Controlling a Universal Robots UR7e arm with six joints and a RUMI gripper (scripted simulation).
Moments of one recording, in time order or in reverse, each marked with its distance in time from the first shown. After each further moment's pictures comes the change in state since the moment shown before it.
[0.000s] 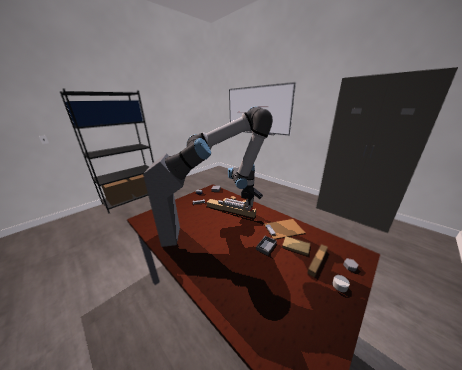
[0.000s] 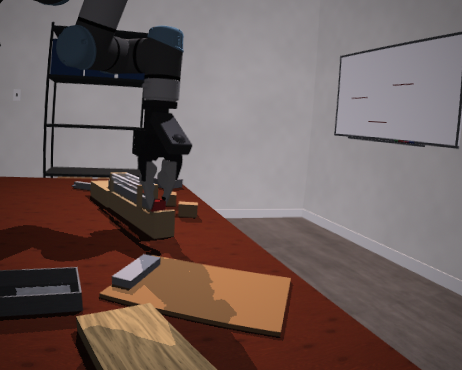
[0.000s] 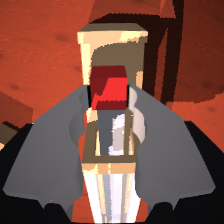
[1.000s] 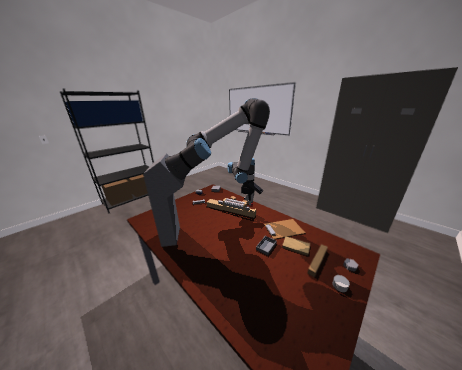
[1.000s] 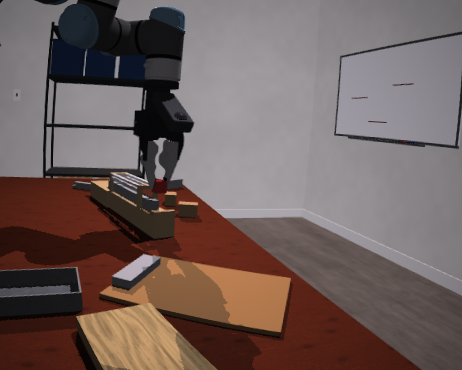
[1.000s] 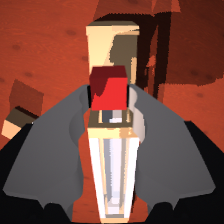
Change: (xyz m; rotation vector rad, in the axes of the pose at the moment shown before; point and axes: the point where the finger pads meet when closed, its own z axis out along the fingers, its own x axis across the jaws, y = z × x) arm 0.000 -0.001 -0.041 0.004 -0.003 0.000
